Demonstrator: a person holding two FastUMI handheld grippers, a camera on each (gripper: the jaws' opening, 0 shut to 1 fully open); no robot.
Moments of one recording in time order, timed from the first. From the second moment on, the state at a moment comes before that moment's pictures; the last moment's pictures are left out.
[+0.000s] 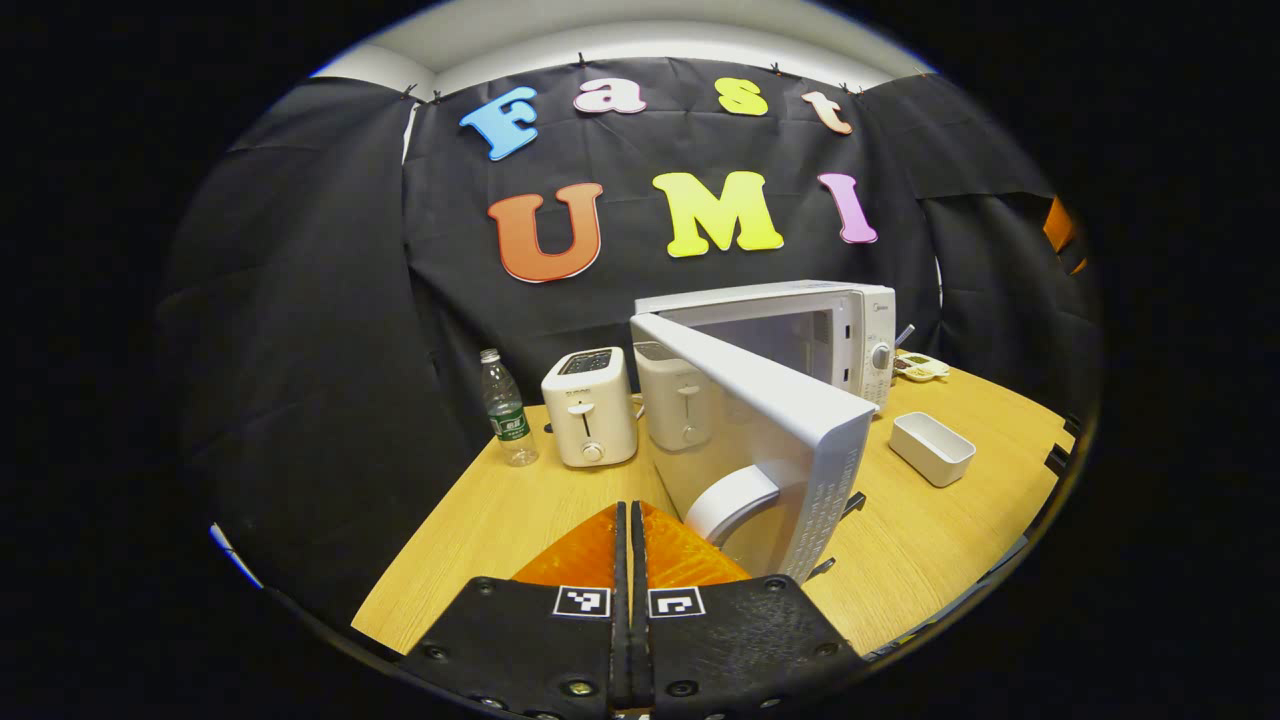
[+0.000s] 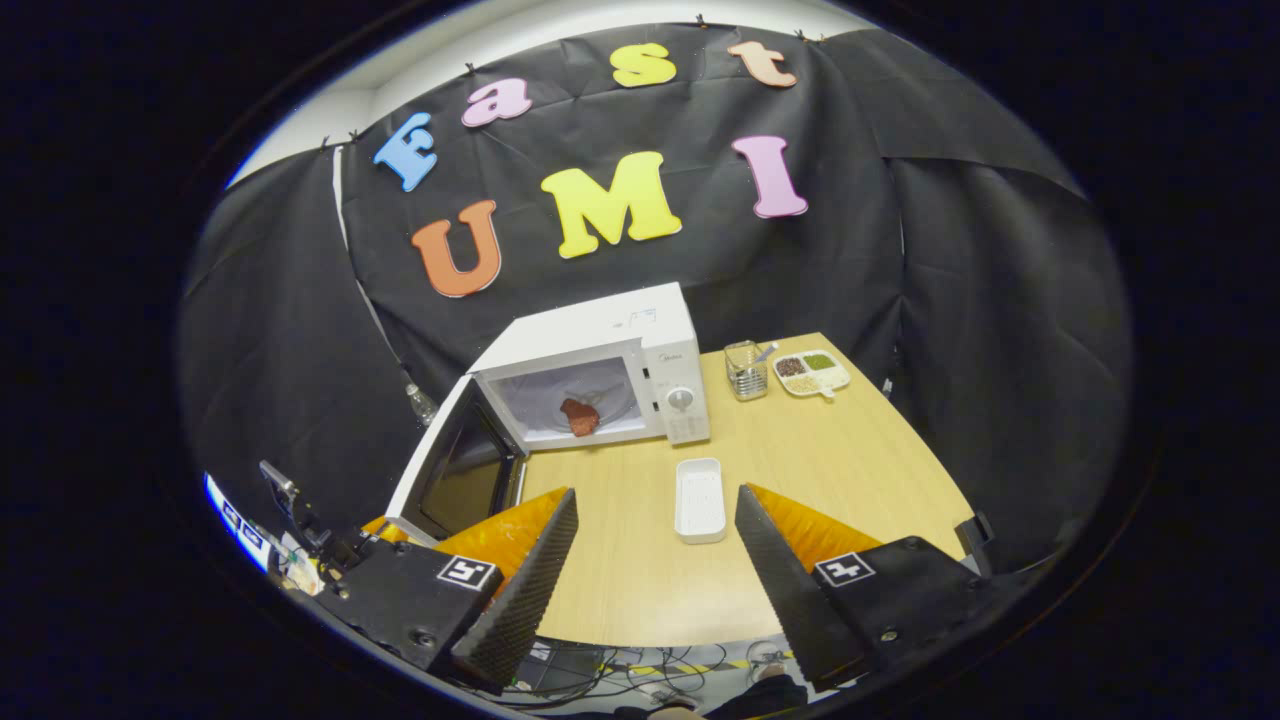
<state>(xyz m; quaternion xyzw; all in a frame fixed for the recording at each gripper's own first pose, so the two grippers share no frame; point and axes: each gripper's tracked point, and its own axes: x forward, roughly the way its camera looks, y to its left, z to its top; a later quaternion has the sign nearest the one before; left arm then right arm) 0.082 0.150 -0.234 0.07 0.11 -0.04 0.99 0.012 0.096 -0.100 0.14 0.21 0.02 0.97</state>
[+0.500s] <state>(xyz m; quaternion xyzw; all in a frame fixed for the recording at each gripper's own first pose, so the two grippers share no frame) 0.104 0.066 -0.229 0.09 0.11 -0.09 0.99 0.014 0.053 -0.115 0.16 0.22 0.00 0.96</state>
